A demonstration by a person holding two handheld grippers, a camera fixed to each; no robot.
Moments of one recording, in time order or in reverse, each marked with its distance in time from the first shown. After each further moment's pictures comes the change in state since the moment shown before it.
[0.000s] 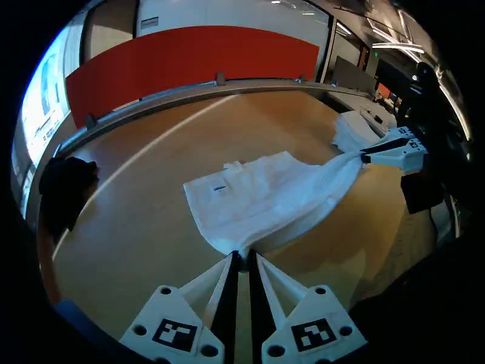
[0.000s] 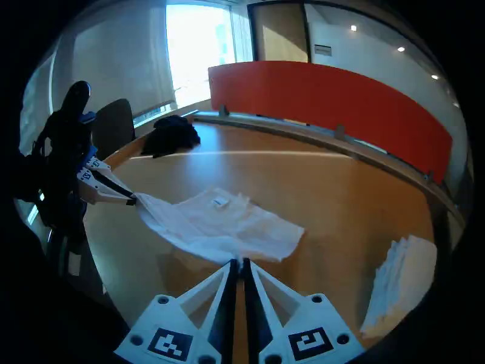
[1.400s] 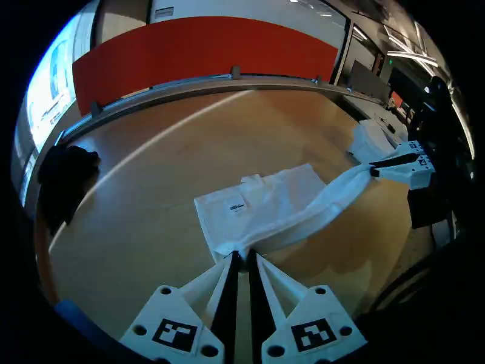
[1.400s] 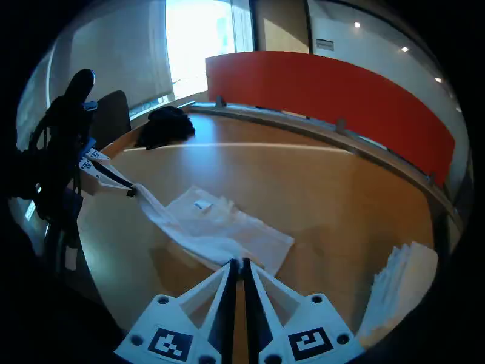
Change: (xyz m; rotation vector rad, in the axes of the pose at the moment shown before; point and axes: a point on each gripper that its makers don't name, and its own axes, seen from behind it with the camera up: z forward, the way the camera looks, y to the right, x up) left arm 0.017 -0.019 0.036 0.037 -0.031 -0.077; right arm -0.005 0.025 0.029 -0.013 -0.051 -0.018
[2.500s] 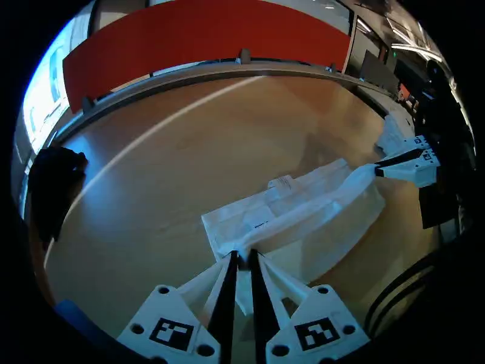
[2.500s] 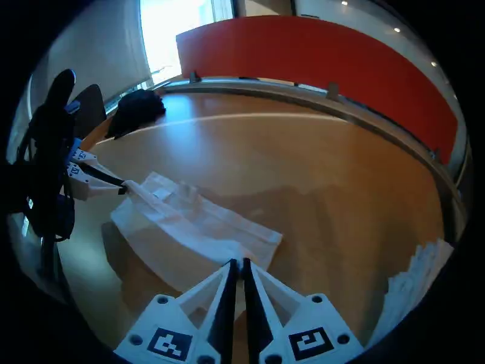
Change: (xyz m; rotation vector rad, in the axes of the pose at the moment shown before) left arm 0.006 -0.037 0.098 0.044 -0.034 0.019; right arm -0.024 0.050 0.086 -0.045 -0.119 0.080
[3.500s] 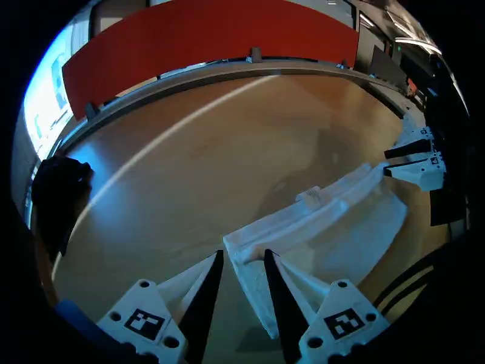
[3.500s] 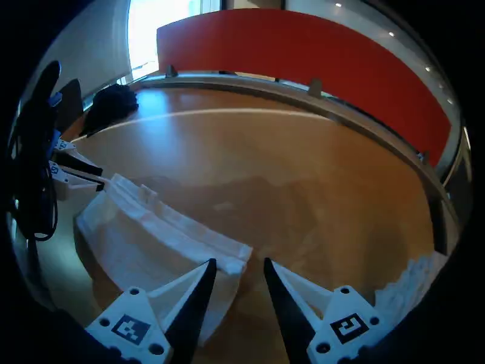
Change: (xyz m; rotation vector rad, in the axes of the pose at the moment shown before) left arm 0.017 -0.031 0.025 0.074 0.001 0.025; right arm 0.011 0.040 0.028 -0.137 -0.010 -0.005
